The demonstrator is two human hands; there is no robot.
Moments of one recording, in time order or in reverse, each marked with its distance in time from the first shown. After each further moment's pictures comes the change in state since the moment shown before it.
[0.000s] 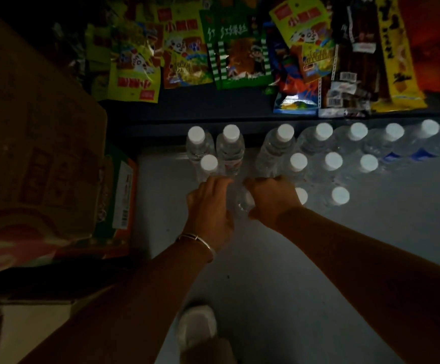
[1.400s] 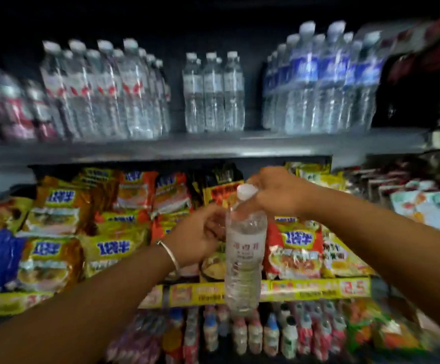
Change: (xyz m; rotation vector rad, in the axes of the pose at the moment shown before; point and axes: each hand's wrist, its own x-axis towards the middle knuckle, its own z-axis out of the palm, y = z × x) left_hand -0.091 0.531 -0.715 -0.225 0.222 0.623; right_hand -0.452 0.035 -0.849 0.467 0.687 -0.218
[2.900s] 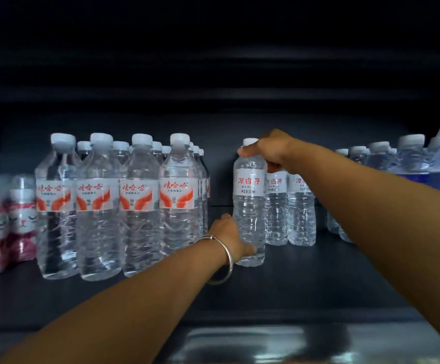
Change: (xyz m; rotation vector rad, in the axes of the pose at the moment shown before) left_hand 0.273 -0.081 -0.199 0.350 0.177 -0.242; right_hand 0.382 -0.095 -0.125 0.237 0.419 0.077
